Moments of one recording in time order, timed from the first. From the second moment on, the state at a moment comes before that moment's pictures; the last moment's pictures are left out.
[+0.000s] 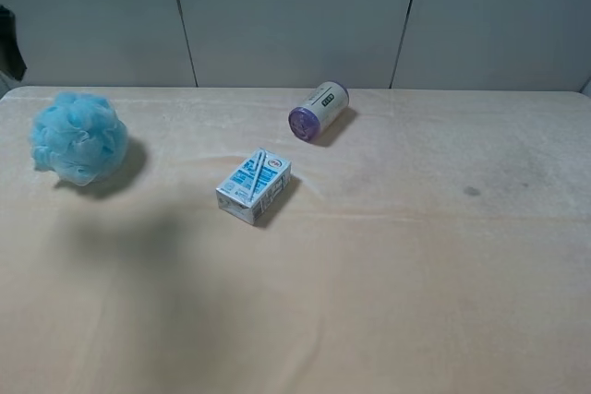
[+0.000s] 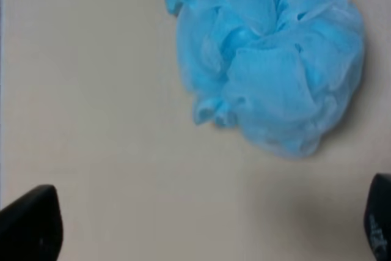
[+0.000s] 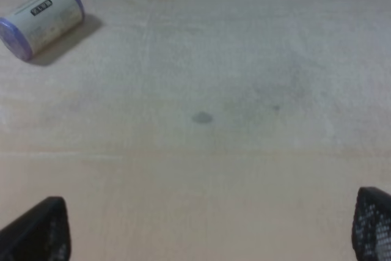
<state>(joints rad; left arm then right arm) 0.01 1.49 -1.21 0.17 0.87 -0.03 0.01 -0.01 -0.49 0.07 1.02 -0.06</state>
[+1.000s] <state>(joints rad) 0.00 2.03 -1.22 0.15 0.45 -0.02 0.01 -0.01 -0.49 0.07 1.02 -0.06</state>
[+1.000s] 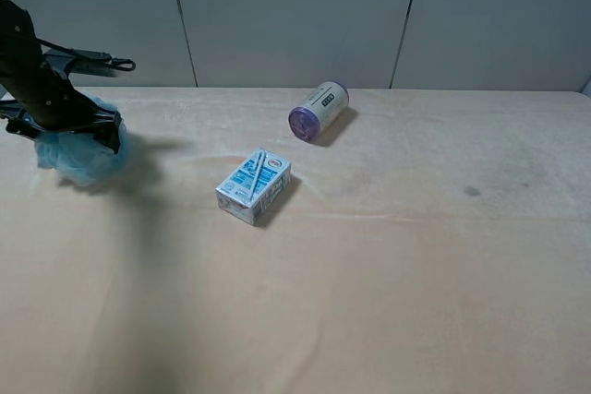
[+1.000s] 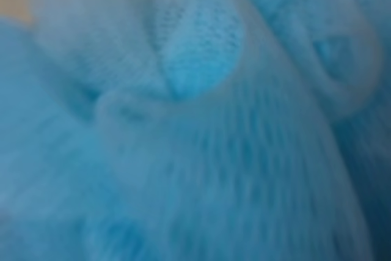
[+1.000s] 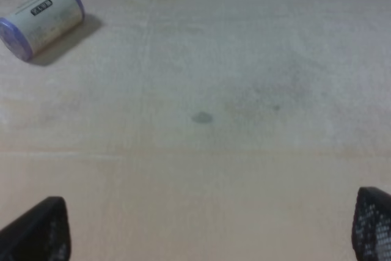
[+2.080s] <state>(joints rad) 0.00 1.72 -1.24 0.12 0.62 0.00 0.01 -0.01 -0.49 0.07 1.02 -0.06</state>
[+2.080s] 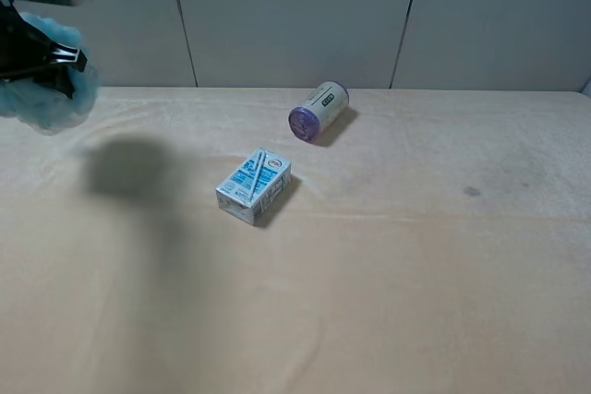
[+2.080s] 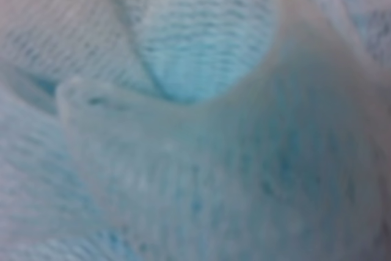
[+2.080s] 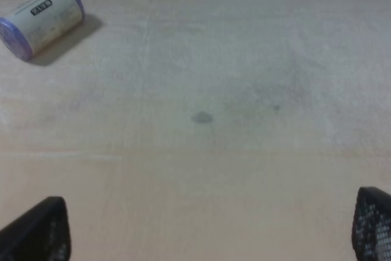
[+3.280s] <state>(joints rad) -0.45 1.54 -1.24 -0.40 0.69 0.19 0.01 -0.01 -0.49 0.07 1.02 -0.06</state>
